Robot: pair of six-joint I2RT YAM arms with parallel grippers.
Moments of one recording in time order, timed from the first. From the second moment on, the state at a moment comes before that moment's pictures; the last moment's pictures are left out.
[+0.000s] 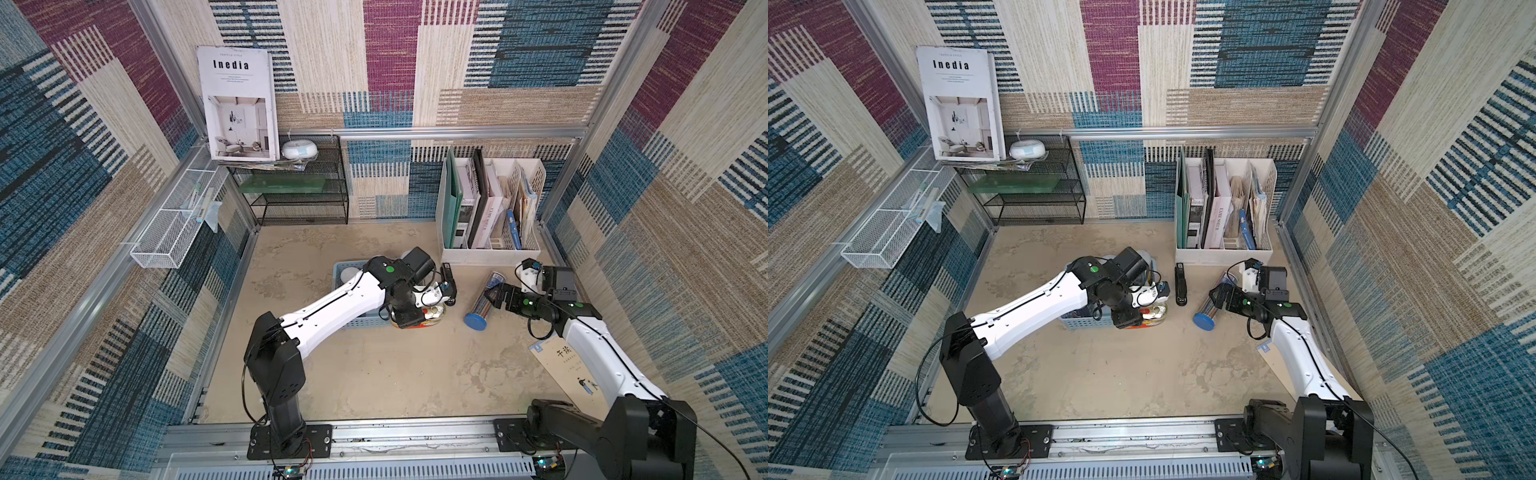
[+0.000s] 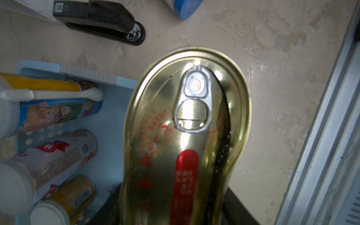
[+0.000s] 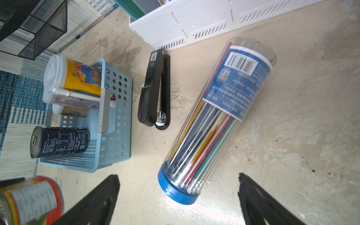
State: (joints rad) left arm -0.81 1.79 1.65 -1.07 0.07 0.51; right arm -0.06 1.15 0.76 -0.46 -0.45 0.25
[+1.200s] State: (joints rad) left arm -0.56 2.12 1.74 -1.06 0.21 0.64; right arm -0.06 1.18 0.73 -0.45 -0.46 0.23
